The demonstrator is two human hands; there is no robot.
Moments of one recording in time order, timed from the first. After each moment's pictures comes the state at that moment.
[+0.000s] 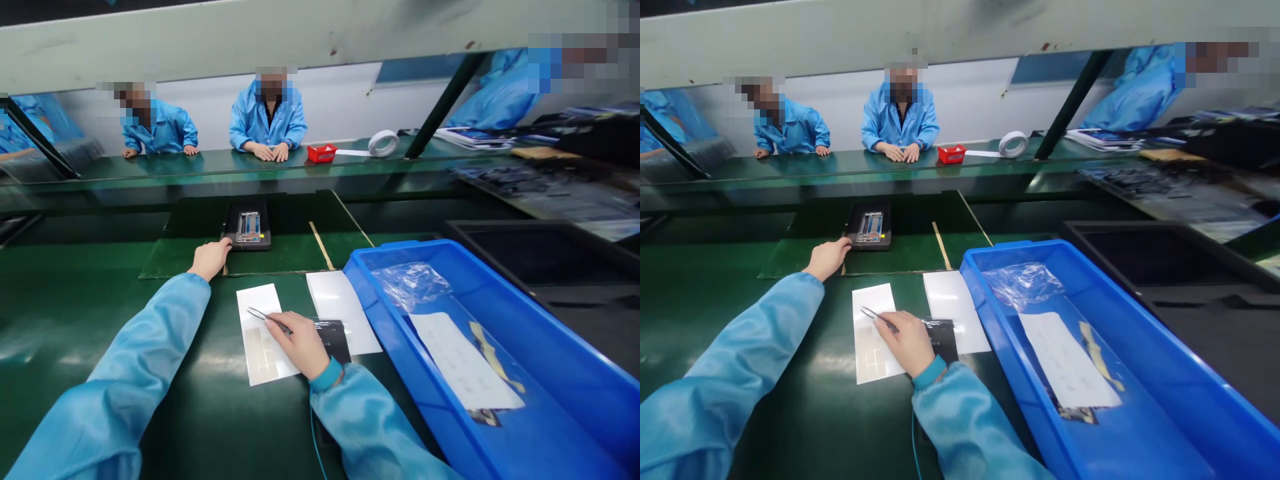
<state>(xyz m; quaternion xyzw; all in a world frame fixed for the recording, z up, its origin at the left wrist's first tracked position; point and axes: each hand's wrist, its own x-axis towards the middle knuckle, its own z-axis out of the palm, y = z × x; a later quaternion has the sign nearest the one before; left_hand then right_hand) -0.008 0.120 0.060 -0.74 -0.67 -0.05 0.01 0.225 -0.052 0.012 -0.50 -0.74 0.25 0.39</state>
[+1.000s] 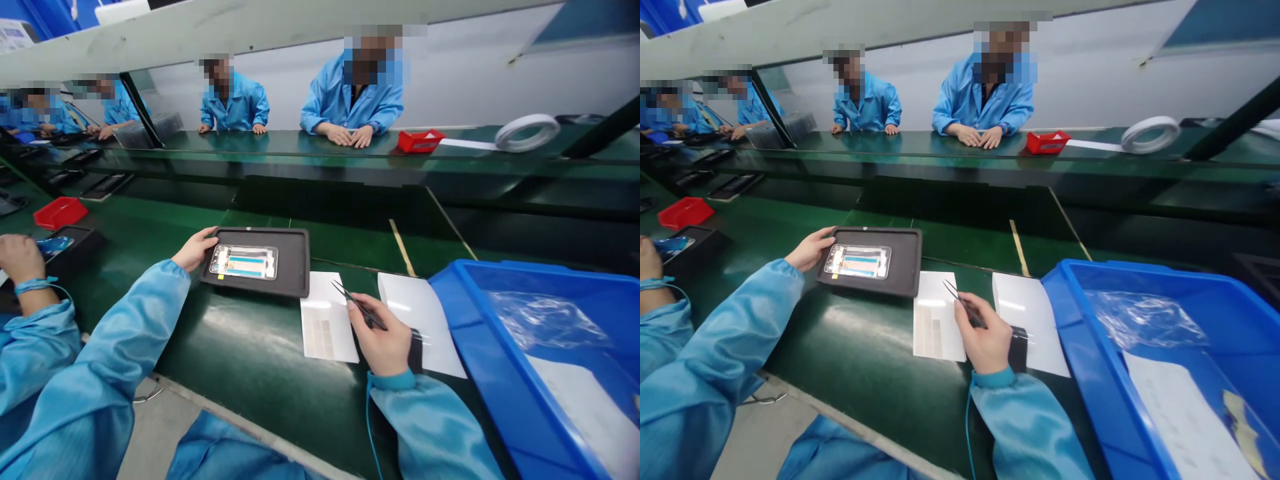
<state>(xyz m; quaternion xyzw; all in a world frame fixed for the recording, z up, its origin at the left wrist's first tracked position) -0.176 0.012 0.076 -0.36 -0.61 -0.53 -0.48 0.229 -0.052 0.008 -0.54 -0.61 0.17 0.54</state>
